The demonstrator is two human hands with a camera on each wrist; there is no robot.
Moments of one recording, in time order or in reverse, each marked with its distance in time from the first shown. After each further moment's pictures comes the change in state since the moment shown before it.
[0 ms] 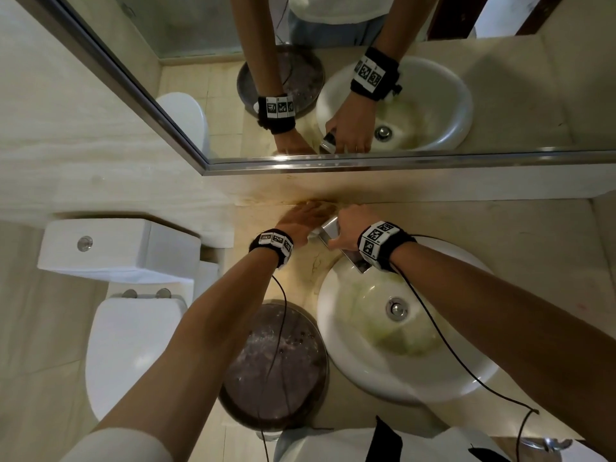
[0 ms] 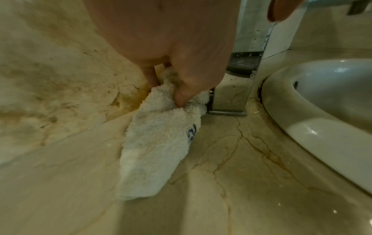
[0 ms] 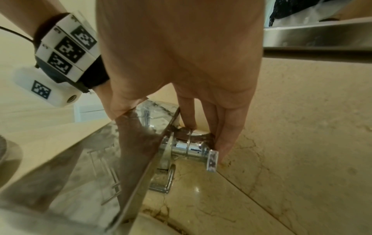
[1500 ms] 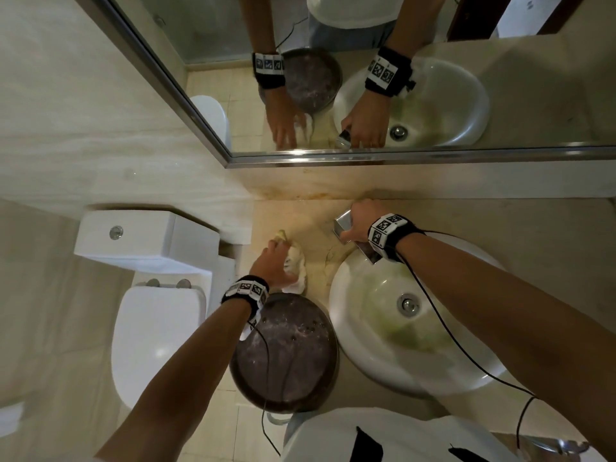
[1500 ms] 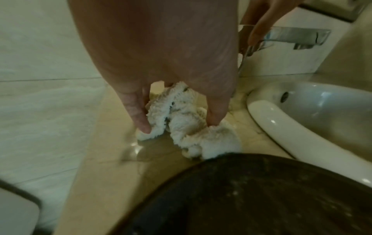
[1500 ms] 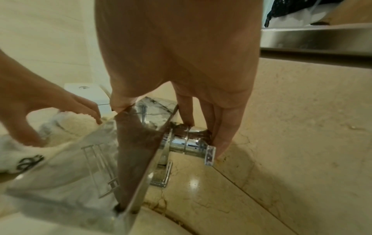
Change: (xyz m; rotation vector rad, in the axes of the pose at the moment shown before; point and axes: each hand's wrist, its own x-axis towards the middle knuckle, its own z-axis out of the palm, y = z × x) left_hand -0.135 0.010 0.054 -0.400 -0.066 -0.540; right_hand -0.006 0.000 0.000 0.084 -0.006 0.031
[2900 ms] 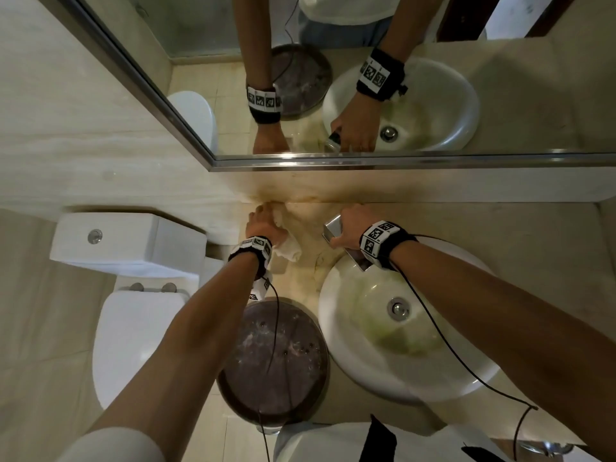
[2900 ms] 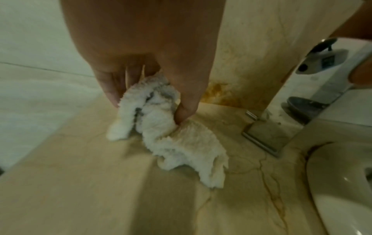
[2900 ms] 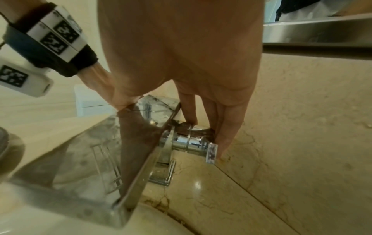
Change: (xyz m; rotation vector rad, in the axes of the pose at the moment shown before) left_hand 0.096 0.017 -0.047 -0.100 0.137 -0.281; right_hand 0.001 0.002 0.003 0.039 0.010 -0.029
